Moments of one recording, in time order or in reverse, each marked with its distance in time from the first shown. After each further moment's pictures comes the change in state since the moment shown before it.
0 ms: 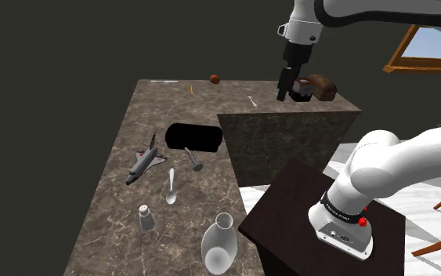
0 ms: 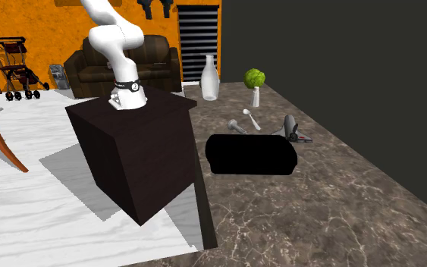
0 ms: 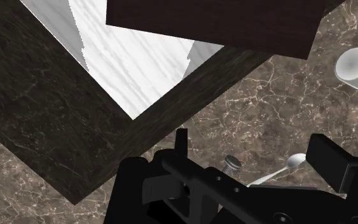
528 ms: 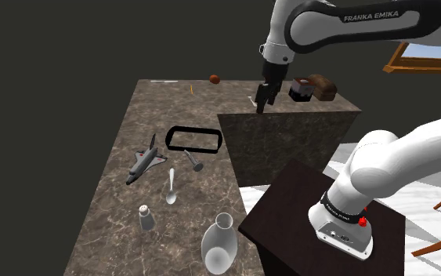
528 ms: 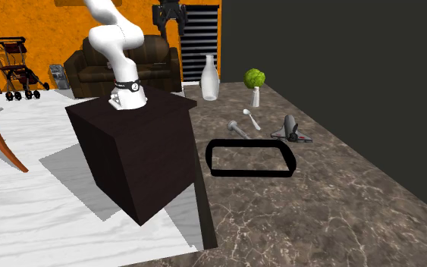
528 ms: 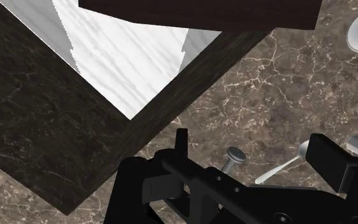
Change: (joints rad) arm -0.002 0.134 0.038 -0.069 0.046 0.207 0.092
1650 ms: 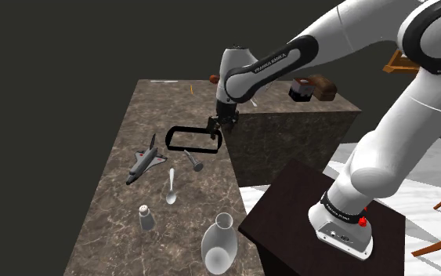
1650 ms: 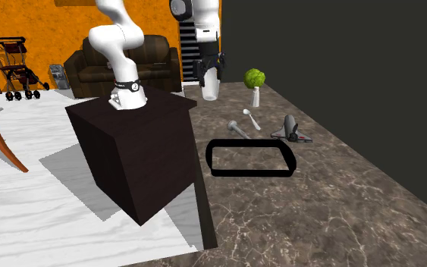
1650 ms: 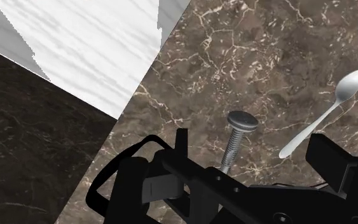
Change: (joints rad) arm 0.009 0.573 0.089 0.083 0.081 0.522 0.244
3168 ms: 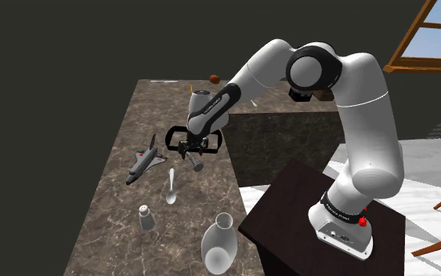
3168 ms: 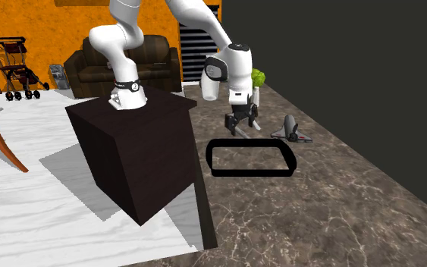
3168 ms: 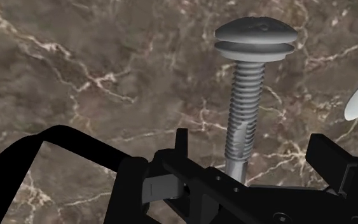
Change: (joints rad) arm 0.046 0.699 -0.014 0.449 0.011 0.286 0.178
